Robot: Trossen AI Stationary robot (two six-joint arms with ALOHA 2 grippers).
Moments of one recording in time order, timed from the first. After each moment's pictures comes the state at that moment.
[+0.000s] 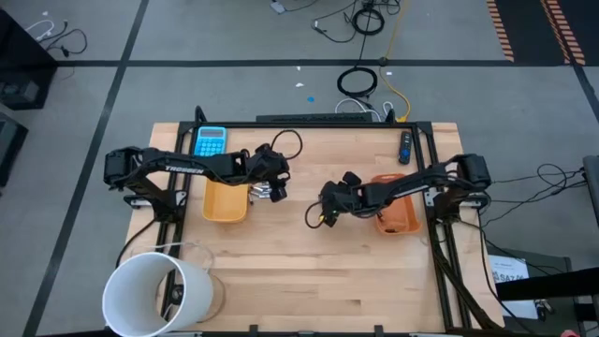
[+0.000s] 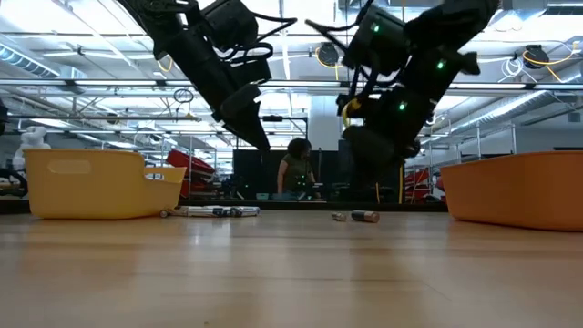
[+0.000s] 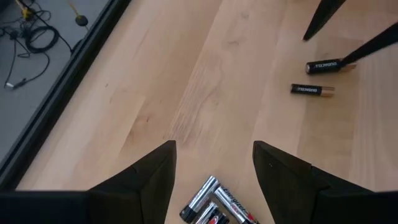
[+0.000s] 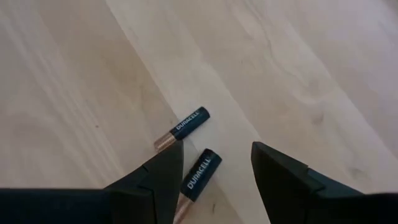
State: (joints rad) left arm 0.19 1.54 0.94 -0.20 -0.22 0.04; right arm 0.05 1.73 0.92 -0.26 0.47 0.49
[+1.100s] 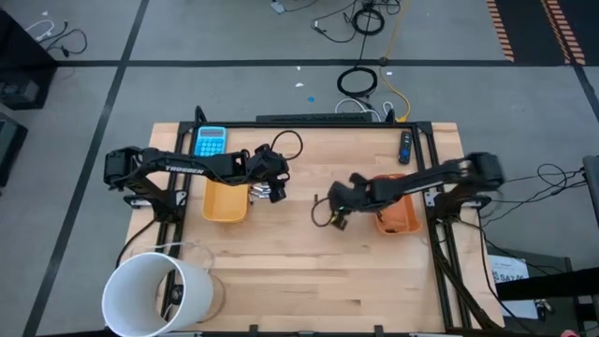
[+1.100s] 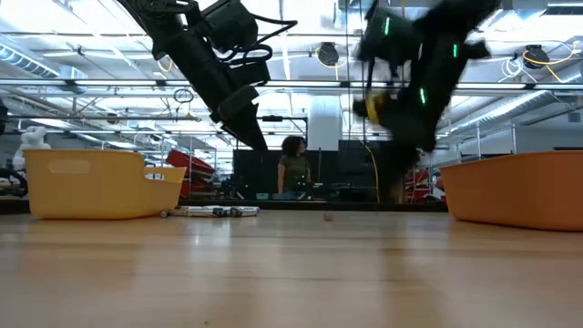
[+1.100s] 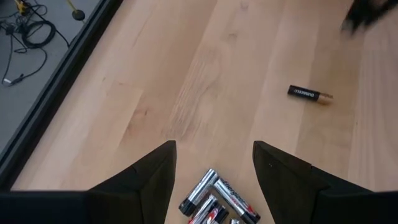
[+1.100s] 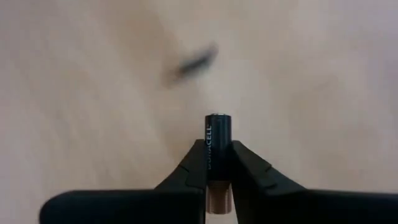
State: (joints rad) left arm 0.19 1.54 0.94 -0.22 -0.21 0.04; right arm 0.04 1.59 0.92 -0.48 0.32 0.48
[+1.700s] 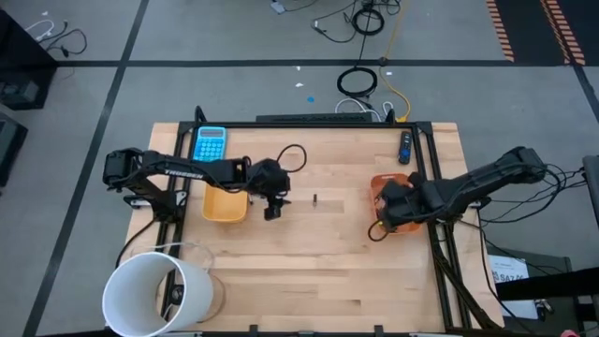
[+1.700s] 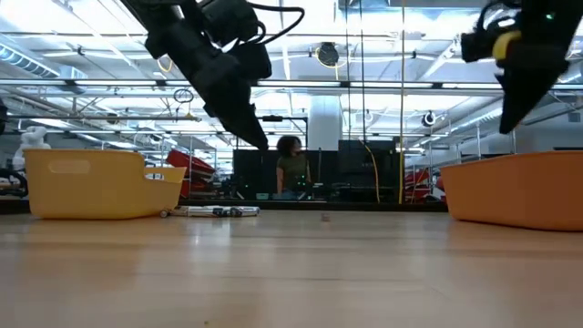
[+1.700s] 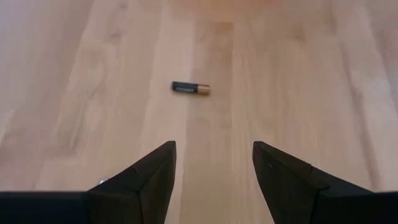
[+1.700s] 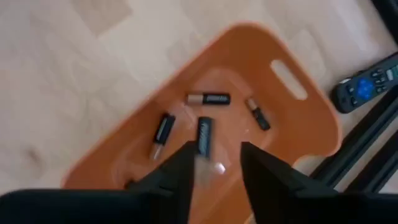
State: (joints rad) left arm 0.12 1.54 0.94 -0.25 0.07 0.04; right arm 0.33 1.16 0.87 -1.25 0.43 0.98
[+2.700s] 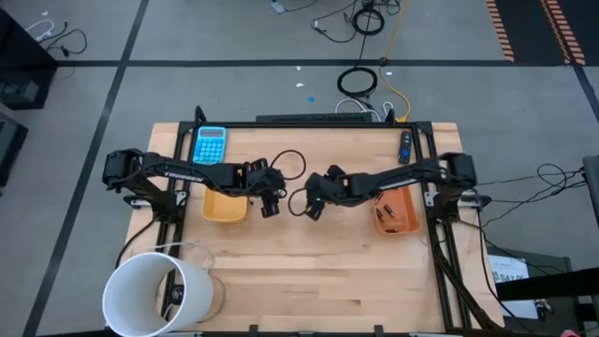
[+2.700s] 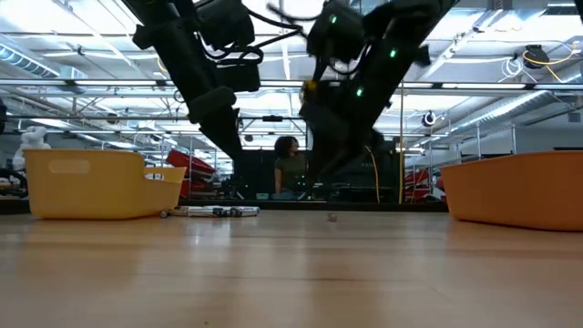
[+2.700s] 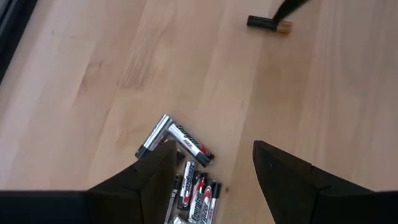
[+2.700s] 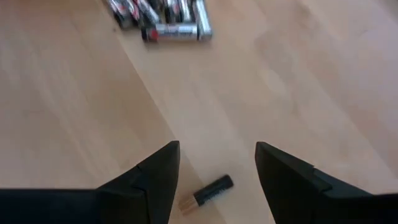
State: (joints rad) left arm 0.08 1.54 0.94 -0.40 -0.22 -0.05; right arm -0.02 1.84 1.13 -0.29 0.36 0.44
